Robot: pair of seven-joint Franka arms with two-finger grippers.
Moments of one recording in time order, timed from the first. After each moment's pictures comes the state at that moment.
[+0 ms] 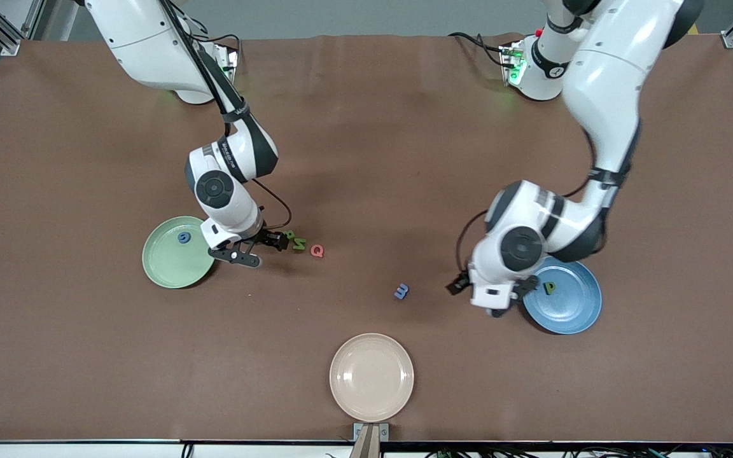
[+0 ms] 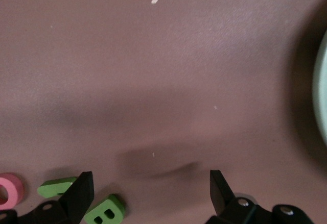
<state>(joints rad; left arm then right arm) -0.29 0.75 -0.26 -1.45 0.11 2.13 -1.23 0.50 0.49 -0.05 -2.05 0.04 2.54 0.69</state>
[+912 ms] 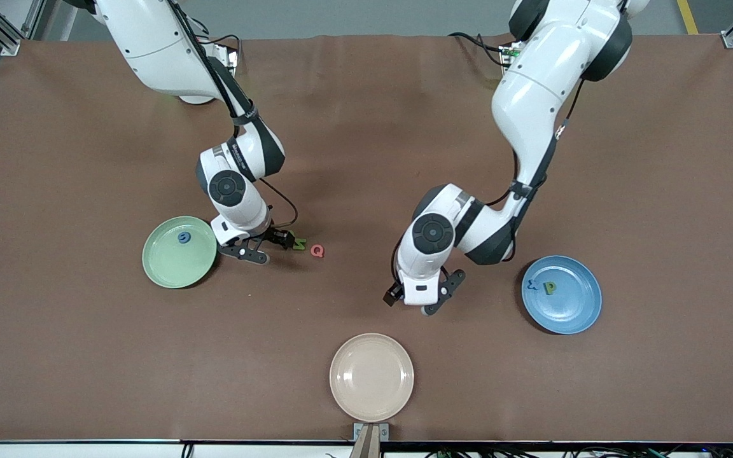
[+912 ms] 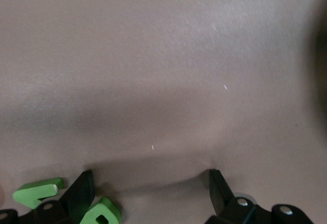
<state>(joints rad) -0.52 0.98 -0.13 -1.16 0.11 2.22 -1.46 0.52 0.53 -0.05 -2.08 0.04 2.59 0.77</state>
